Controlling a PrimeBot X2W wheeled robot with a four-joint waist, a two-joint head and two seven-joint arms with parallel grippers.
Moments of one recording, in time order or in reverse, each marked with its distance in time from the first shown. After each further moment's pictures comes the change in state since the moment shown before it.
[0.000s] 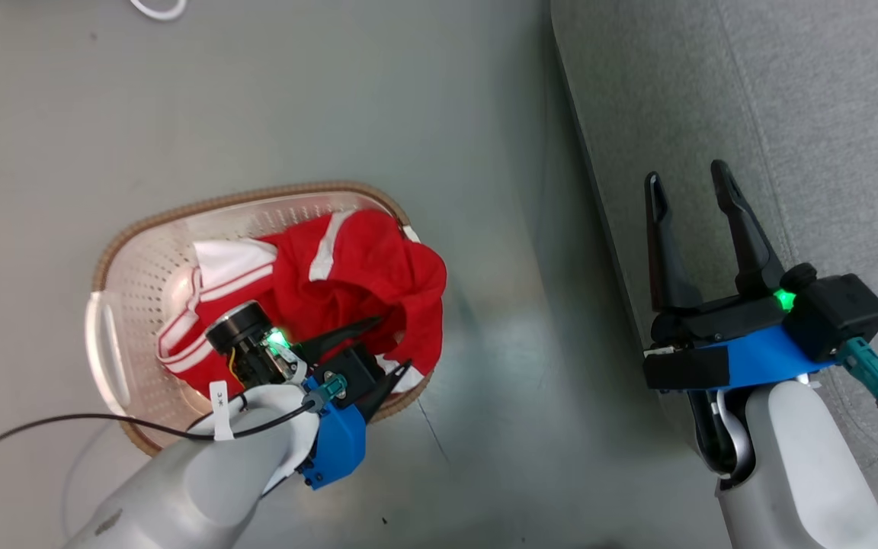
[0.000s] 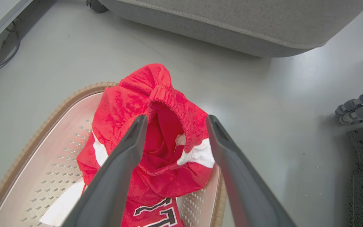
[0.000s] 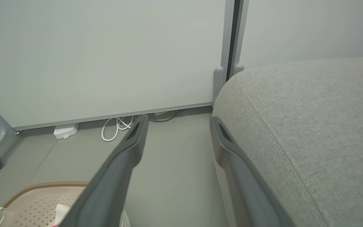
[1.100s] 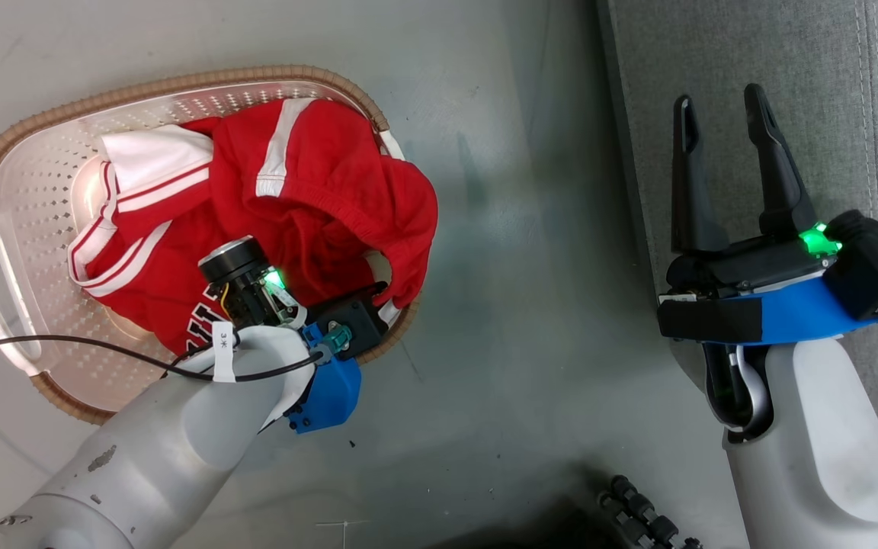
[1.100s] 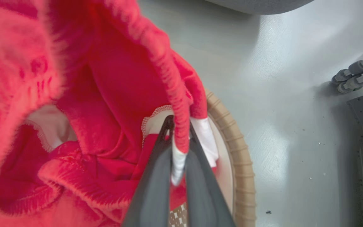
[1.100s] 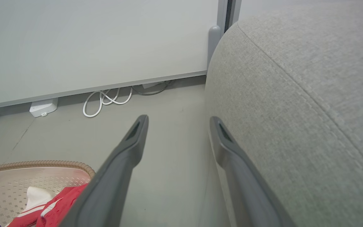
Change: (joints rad) left arm -0.190 0.006 -0.183 0.080 -0.038 0.000 0.000; right arm -0.096 0.000 -0.012 -0.061 0.047 0.000 0.000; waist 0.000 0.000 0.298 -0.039
